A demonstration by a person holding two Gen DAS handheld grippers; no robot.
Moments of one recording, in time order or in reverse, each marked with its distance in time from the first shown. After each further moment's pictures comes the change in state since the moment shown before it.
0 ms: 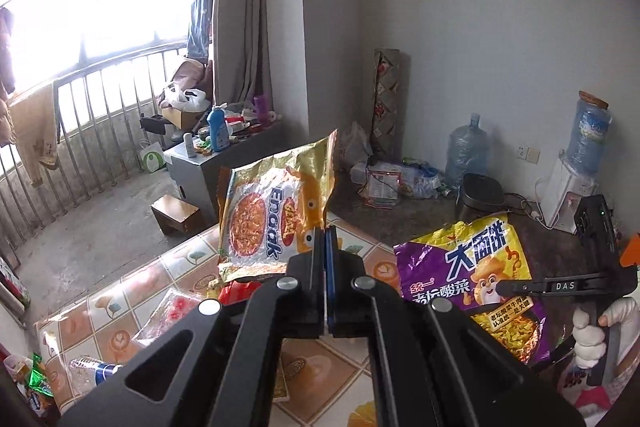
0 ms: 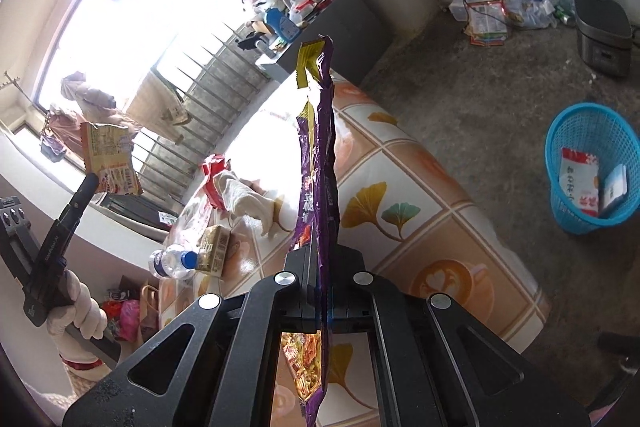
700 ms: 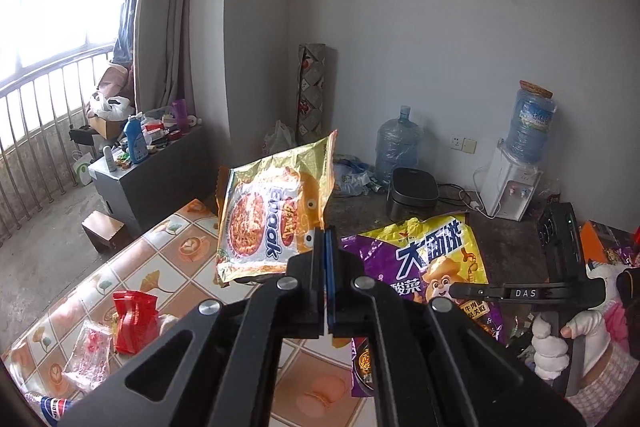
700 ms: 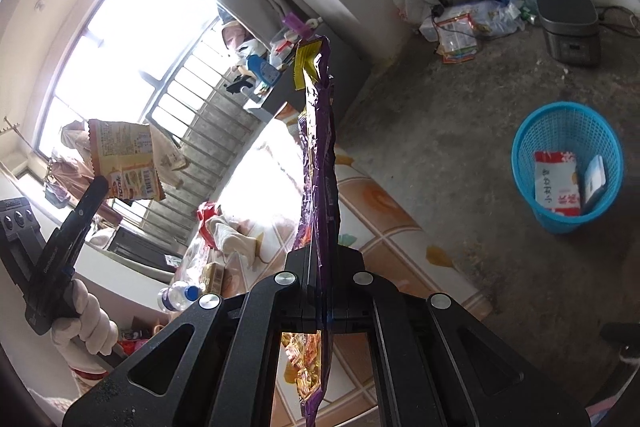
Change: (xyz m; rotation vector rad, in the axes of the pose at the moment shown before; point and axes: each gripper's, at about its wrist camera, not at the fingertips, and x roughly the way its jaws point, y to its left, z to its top) left arm 0.049 -0.076 0.033 0.061 0.027 -0.255; right arm -0.044 -0.052 0.000 0.119 -0.133 0.008
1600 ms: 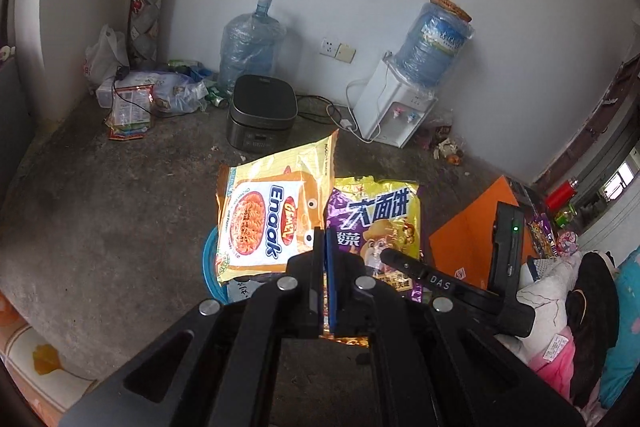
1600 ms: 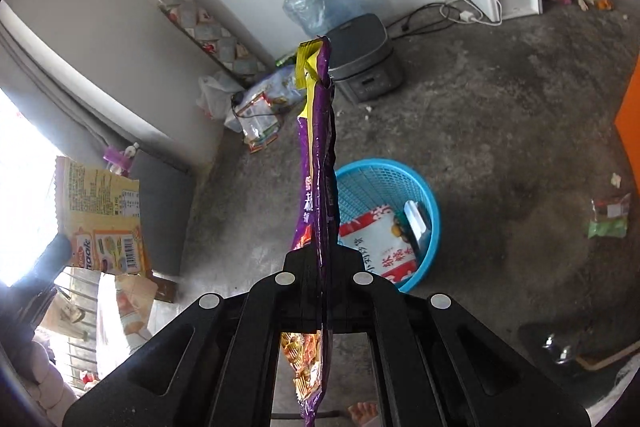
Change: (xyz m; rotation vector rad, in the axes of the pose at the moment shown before) left arm 0.303 -0.188 0.022 0.027 0.405 -0.528; right arm -0.038 -0.201 0.055 0.387 -0.284 -0.506
